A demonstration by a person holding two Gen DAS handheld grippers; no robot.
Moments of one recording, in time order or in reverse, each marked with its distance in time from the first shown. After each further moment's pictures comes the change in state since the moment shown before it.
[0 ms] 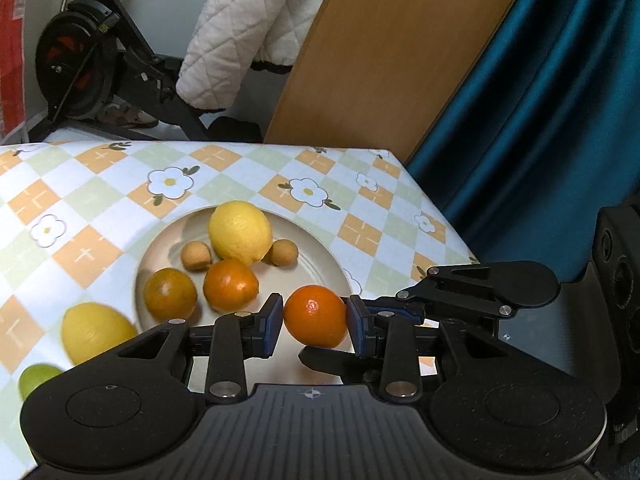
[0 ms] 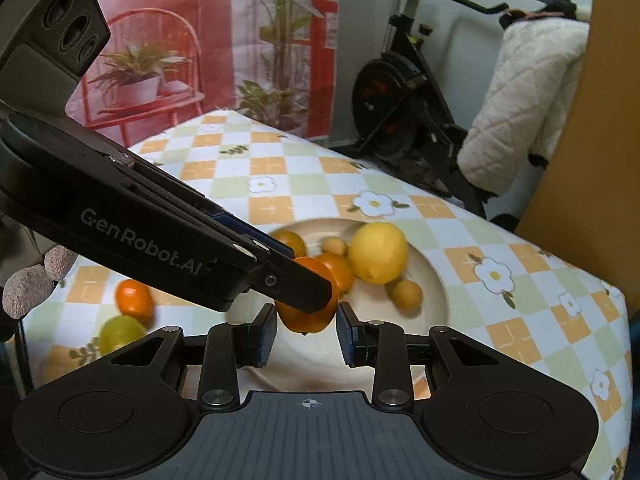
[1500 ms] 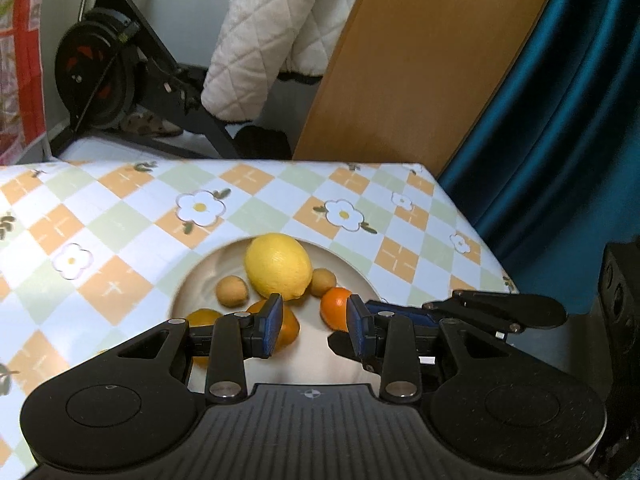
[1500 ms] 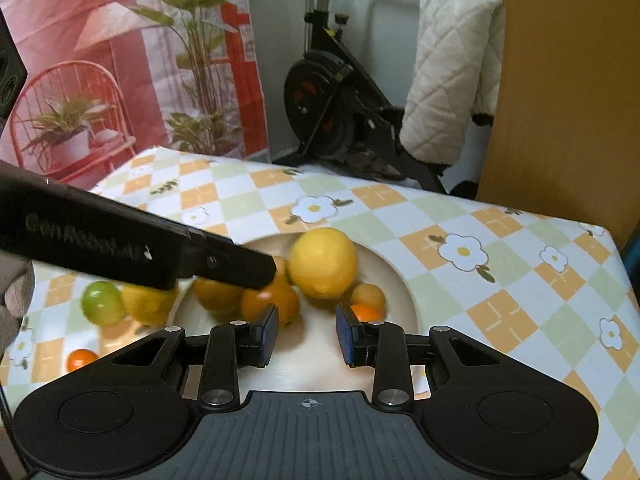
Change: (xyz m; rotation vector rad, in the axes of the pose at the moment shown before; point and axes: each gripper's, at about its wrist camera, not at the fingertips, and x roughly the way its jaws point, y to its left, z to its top) left arm -0.008 0.015 0.021 -0.003 -0.027 0.087; right arm 0.026 -0.031 0.001 0.239 -0.054 -0.085
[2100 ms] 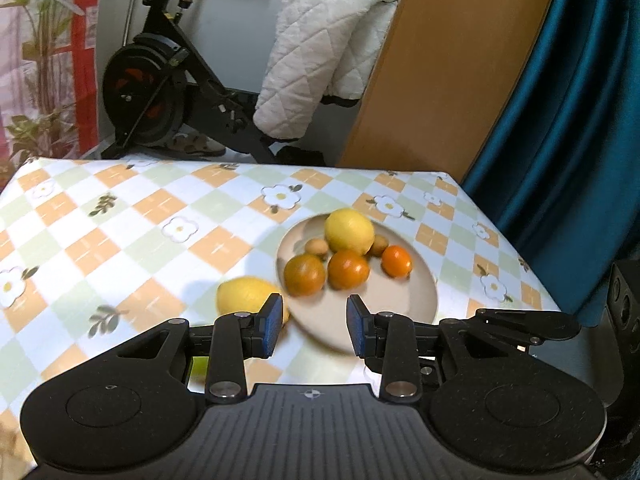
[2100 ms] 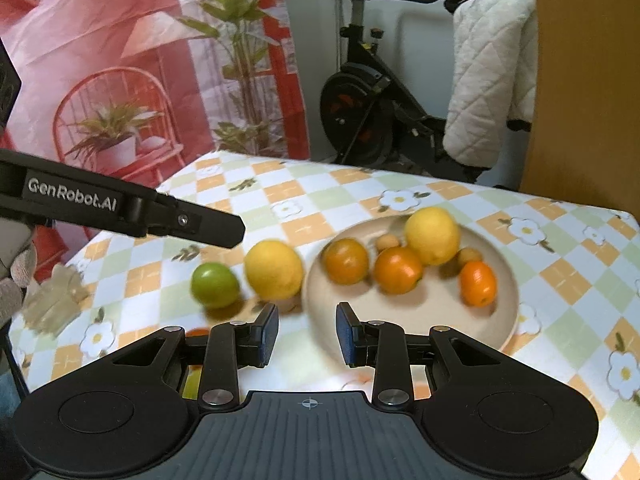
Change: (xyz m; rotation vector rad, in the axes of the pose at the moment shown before) left arm -0.089 0.033 -0.059 0.007 -0.070 0.100; right arm -0.035 0.093 -0.039 0.008 -0.041 0.069
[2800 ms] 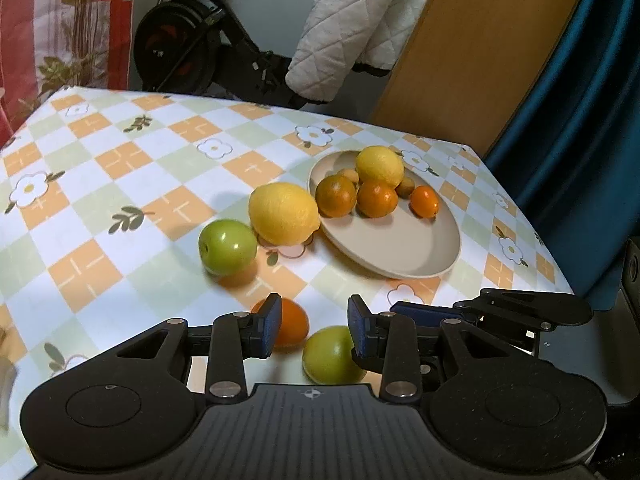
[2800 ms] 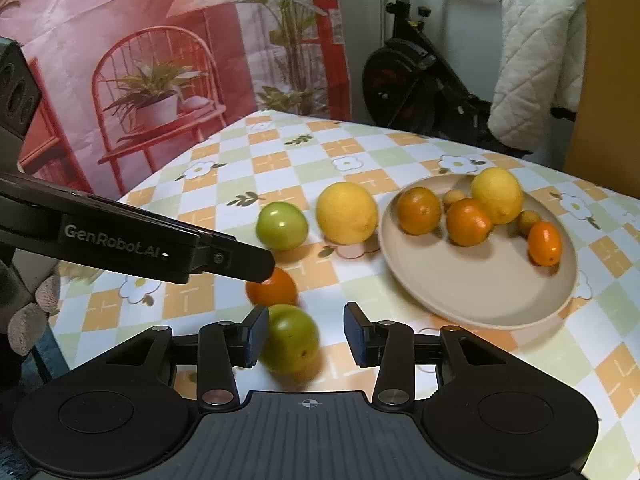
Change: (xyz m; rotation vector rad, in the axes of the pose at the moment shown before) left arm -0.011 0.020 -0.058 -0.105 0.063 0.033; right arm 0.004 0.044 -0.030 -0.067 0.082 0.088
